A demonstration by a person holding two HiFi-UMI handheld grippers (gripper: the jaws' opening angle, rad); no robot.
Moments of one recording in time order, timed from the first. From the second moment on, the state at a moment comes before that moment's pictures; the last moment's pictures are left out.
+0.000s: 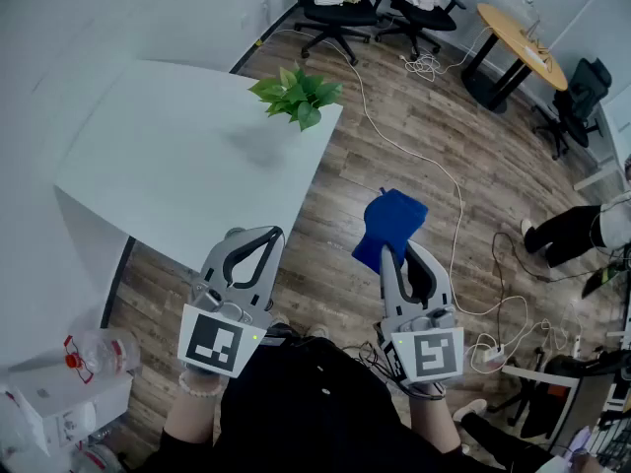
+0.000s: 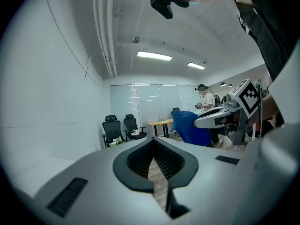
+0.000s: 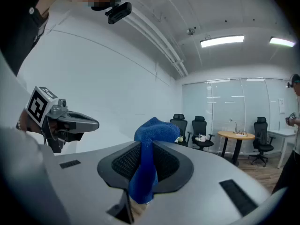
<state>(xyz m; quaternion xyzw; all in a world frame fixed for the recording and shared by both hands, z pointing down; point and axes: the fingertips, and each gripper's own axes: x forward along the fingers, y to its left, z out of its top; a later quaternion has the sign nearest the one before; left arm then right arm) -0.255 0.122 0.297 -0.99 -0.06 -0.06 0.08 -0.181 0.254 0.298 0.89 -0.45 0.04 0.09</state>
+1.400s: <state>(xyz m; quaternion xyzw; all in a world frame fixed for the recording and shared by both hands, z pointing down) -0.239 0.193 0.299 -1.00 -0.03 -0.05 0.08 -0.169 0.323 0.320 0.87 -0.47 0.05 0.13</state>
